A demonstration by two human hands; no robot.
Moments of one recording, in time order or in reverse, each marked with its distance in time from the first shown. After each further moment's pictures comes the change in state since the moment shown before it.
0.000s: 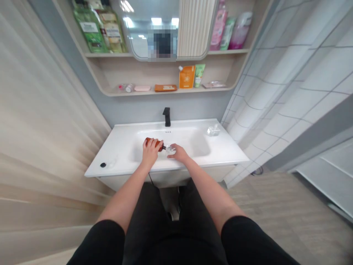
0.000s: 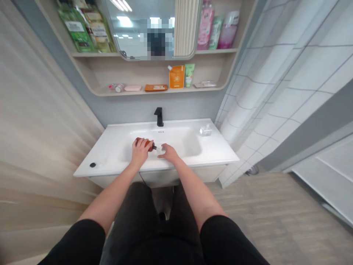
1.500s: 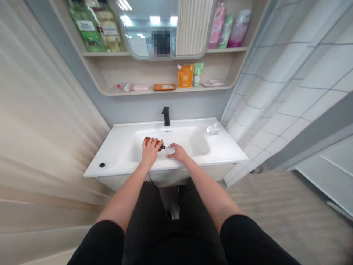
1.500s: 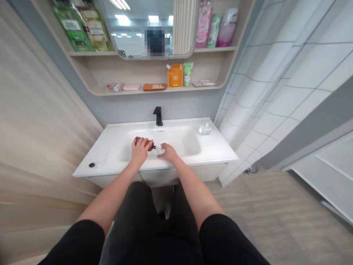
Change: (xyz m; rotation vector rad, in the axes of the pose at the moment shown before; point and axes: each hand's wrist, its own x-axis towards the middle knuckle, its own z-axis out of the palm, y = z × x) left_hand 0.000 0.002 0.001 0.017 -0.008 0.003; right_hand -0.001 0.000 0.000 -0.034 0.022 -0.023
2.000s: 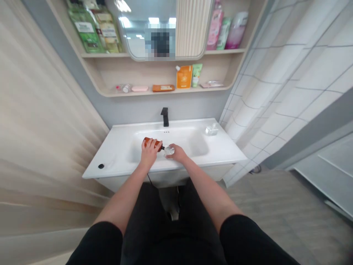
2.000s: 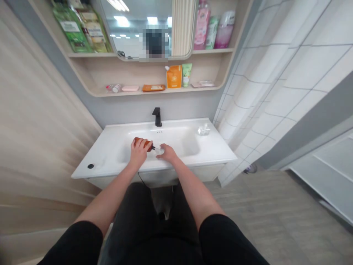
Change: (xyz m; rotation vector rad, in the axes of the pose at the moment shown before) left_hand 0.000 0.000 0.000 0.019 0.012 0.025; right_hand -0.002 0.001 -0.001 -0.010 0.011 0.000
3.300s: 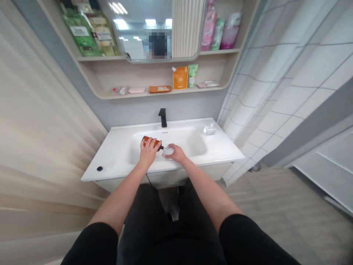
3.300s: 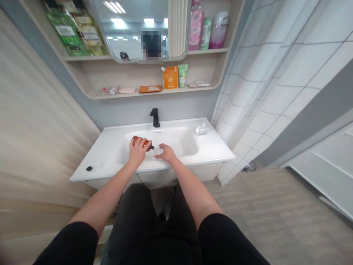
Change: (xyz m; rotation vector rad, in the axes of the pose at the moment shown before) left_hand 0.011 0.001 -0.009 -0.017 0.067 0.075; right_hand -0.004 -0.006 -0.006 0.053 0.060 -0.010
